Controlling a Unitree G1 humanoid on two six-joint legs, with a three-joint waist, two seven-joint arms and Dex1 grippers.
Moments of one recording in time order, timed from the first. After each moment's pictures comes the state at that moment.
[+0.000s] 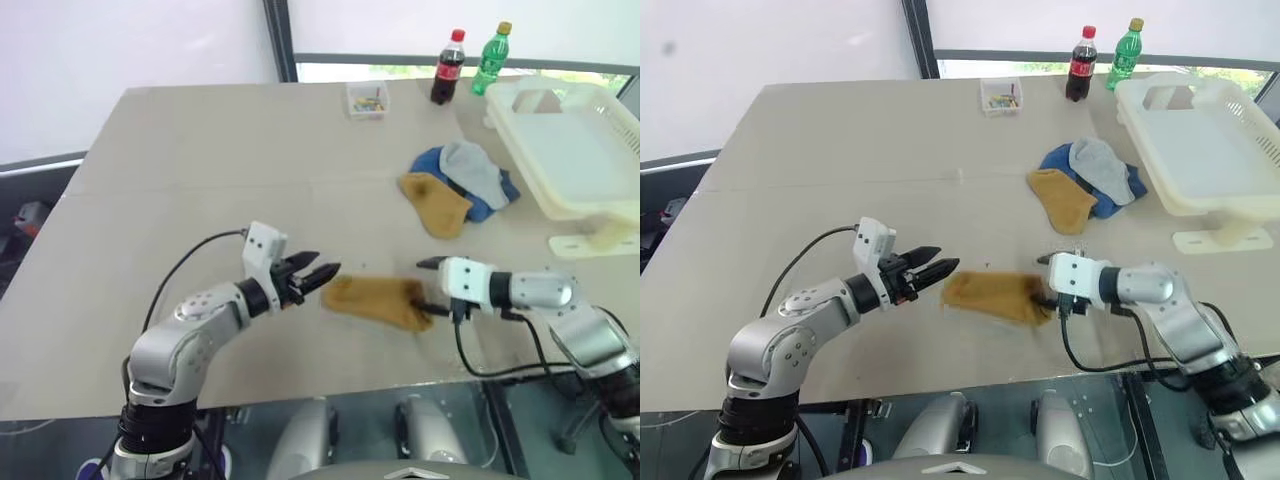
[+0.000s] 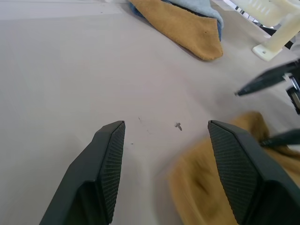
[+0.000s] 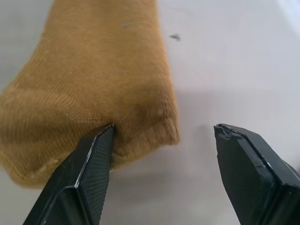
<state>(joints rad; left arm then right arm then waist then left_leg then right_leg) -0.17 0.42 0.08 -0.43 -0.58 0.87 -0.54 -0.35 -0.75 0.31 -0.09 -0.01 0.06 0.93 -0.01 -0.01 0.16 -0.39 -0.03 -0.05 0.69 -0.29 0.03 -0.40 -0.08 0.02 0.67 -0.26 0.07</state>
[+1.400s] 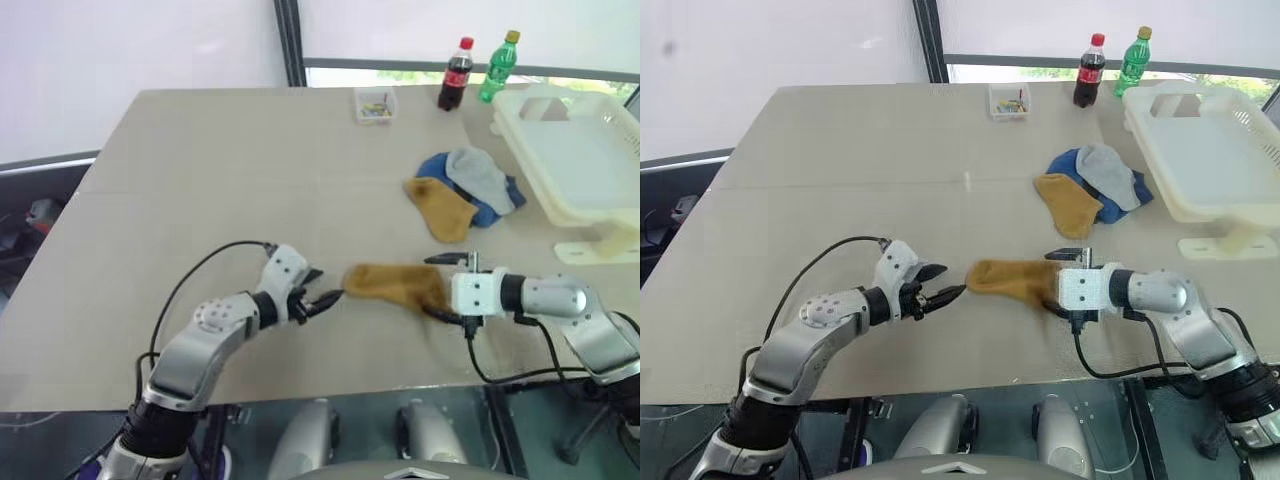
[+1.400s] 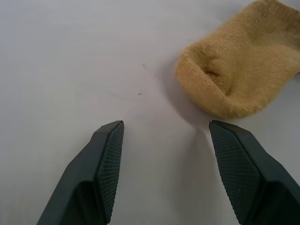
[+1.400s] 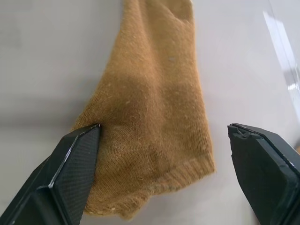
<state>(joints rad) -0.12 0.50 -0.11 -0.37 -0.34 0.69 -0.59 -0.26 -0.81 0.27 -0.15 -0.08 -0.11 0.94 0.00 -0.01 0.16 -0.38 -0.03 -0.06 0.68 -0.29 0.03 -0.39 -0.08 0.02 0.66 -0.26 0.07</state>
